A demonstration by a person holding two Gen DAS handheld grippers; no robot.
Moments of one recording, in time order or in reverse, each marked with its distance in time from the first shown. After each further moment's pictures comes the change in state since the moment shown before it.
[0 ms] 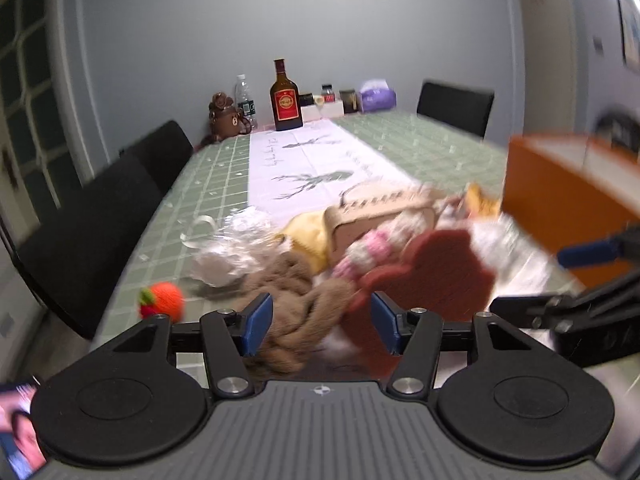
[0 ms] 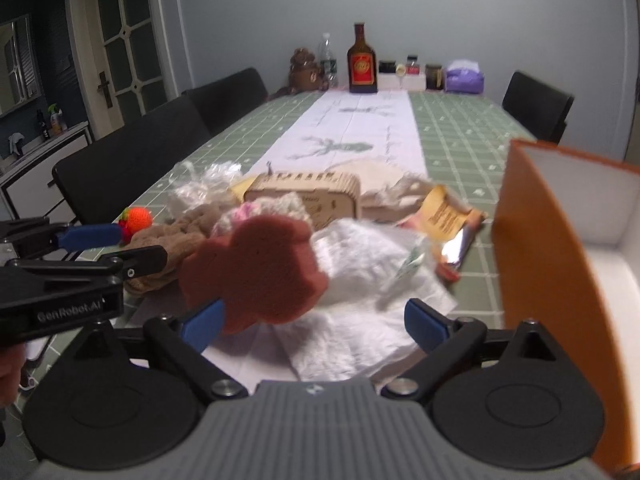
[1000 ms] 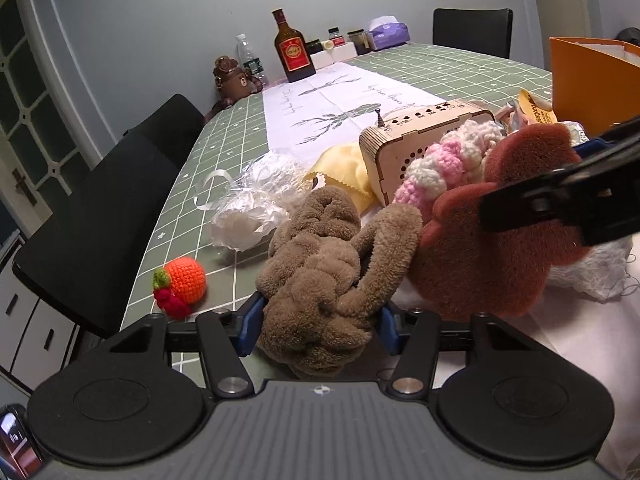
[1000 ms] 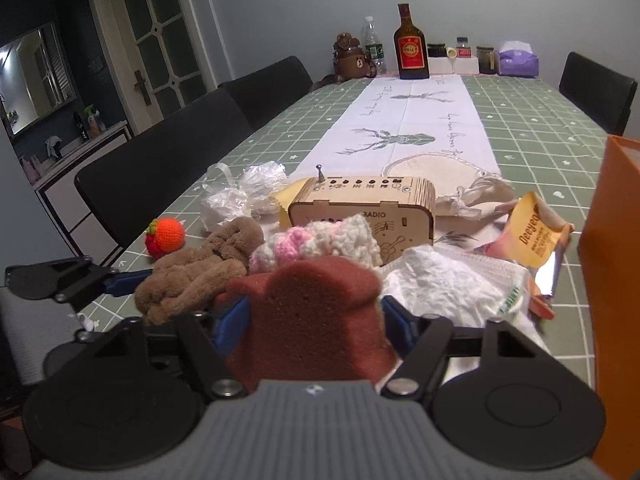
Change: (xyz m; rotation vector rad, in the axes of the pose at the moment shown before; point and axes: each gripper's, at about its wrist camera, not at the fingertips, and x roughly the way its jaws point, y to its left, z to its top) left arm 0.054 0.005 -0.018 0.106 0.139 0.098; right arm 0.052 0.010 0.026 0.007 0.018 0.153
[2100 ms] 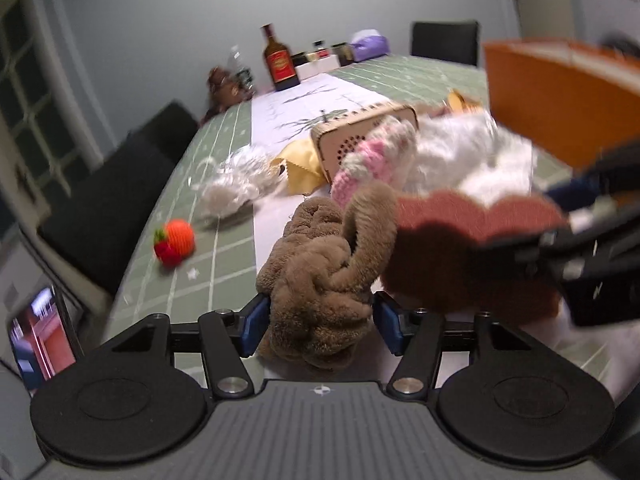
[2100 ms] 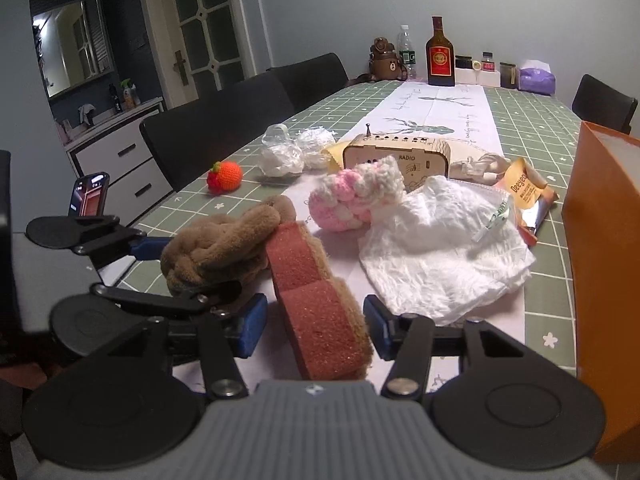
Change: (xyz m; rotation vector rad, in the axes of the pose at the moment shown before) left arm -0.076 -0.039 -0.039 0.046 -0.048 -0.008; right arm -0.071 0.025 -0.068 -0.112 0.006 0.038
